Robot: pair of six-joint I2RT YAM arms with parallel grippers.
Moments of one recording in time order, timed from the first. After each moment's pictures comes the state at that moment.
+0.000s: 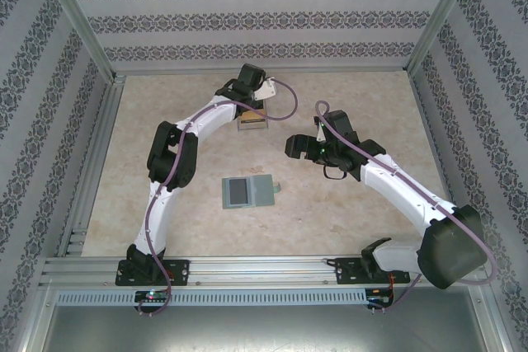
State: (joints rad) left arm -0.45 2.32 1.98 -0.38 -0.34 0.91; right arm 0.45 1.28 0.94 -0.50 -0.17 0.60
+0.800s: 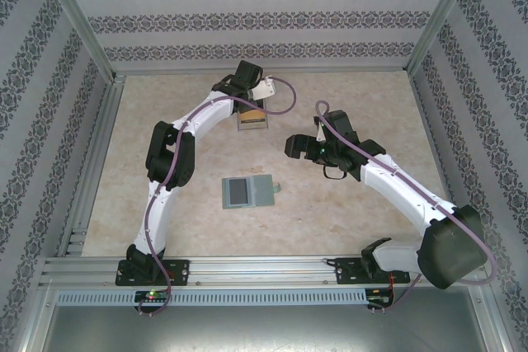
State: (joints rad) left arm -0.43 2.32 2.04 -0.52 -0.23 0.85; right arm 0.45 1.28 0.94 -0.50 -0.17 0.60
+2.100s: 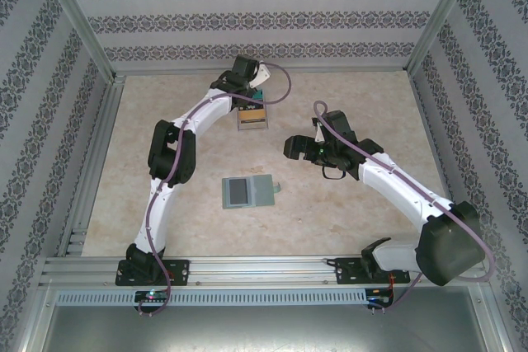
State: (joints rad) left arm -0.40 2.38 2.12 -0.42 -0.33 0.64; right arm 0.45 1.31 0.94 -0.50 -0.19 0.60
